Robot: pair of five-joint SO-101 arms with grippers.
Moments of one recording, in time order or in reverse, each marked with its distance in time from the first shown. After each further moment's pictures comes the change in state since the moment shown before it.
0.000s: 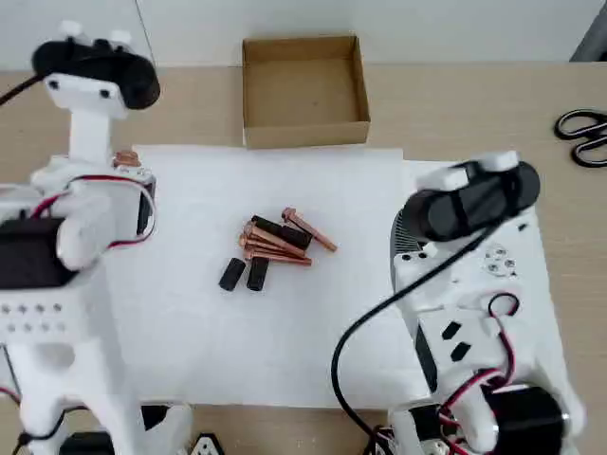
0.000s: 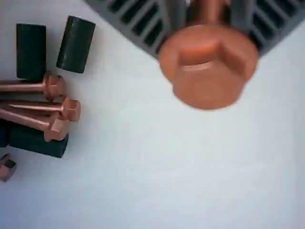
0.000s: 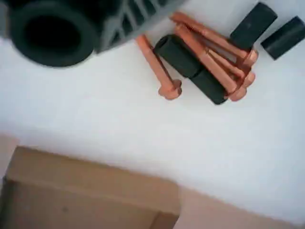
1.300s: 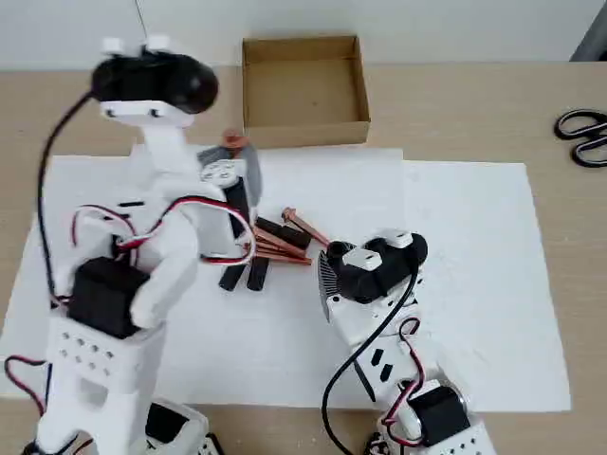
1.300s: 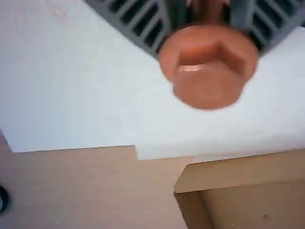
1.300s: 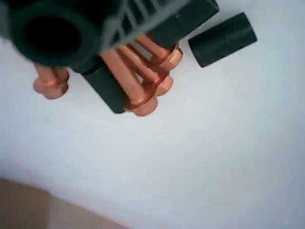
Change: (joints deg) left arm 25.2 -10.6 19.9 -27.5 29.3; right arm -15.9 -33.0 59.0 -31.6 -6.8
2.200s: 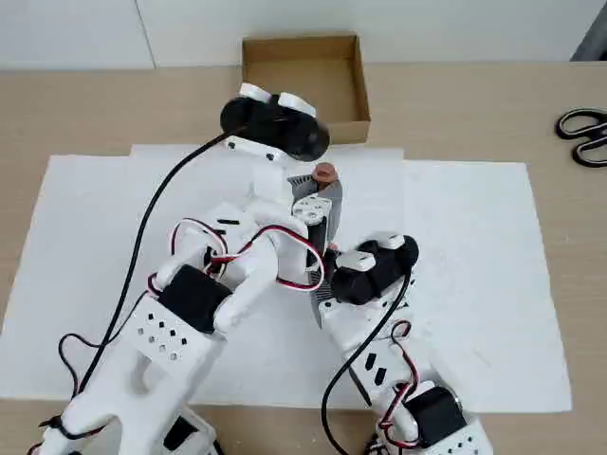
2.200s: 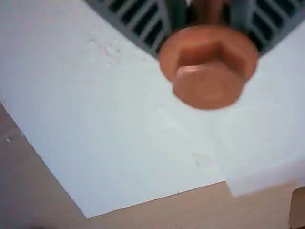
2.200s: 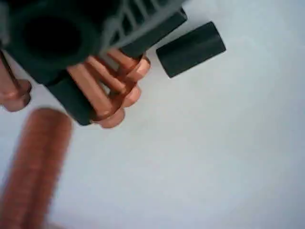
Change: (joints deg) left arm 12.5 0.0 22.9 -24.3 -2.2; right arm -3.0 0.0 1.5 0.0 -3.0
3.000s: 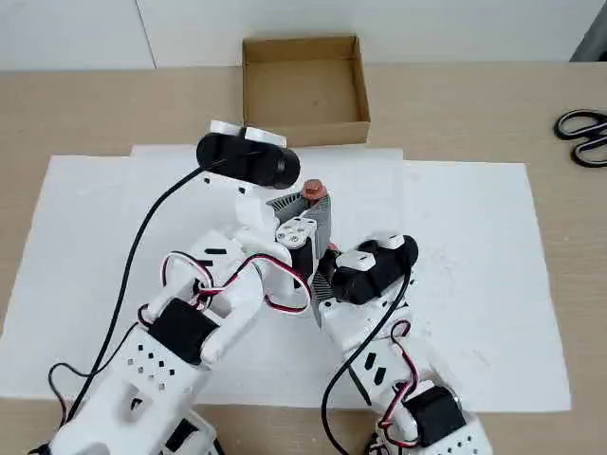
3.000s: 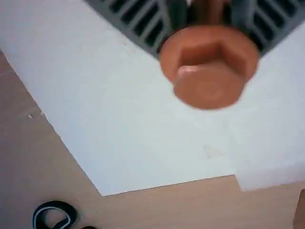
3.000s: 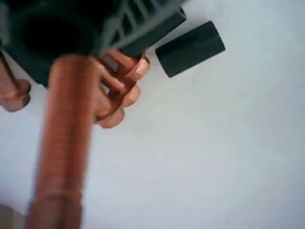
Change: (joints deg) left arm 0.0 -11.4 15.2 -9.0 4.8; right arm 0.0 0.0 0.0 0.0 -0.2
